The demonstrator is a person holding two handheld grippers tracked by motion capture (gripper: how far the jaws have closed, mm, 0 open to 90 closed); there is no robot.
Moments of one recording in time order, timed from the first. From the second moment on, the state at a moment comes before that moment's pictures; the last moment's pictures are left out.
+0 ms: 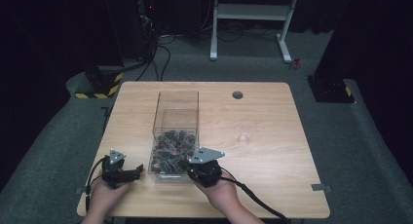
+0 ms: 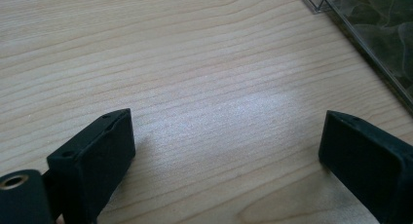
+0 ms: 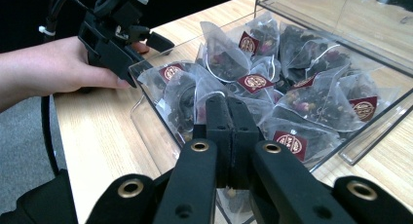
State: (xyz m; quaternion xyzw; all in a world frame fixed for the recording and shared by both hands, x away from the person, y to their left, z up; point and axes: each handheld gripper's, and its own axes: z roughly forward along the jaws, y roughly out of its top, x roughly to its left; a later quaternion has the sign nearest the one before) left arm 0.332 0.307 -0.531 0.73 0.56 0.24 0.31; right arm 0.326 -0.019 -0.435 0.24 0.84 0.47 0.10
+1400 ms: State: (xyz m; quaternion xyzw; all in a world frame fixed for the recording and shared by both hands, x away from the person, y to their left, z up) left arm 0.332 0.307 -0.531 0.73 0.56 0.24 0.31; right arm 0.325 -0.044 -0.408 0.25 0.81 0.52 0.13
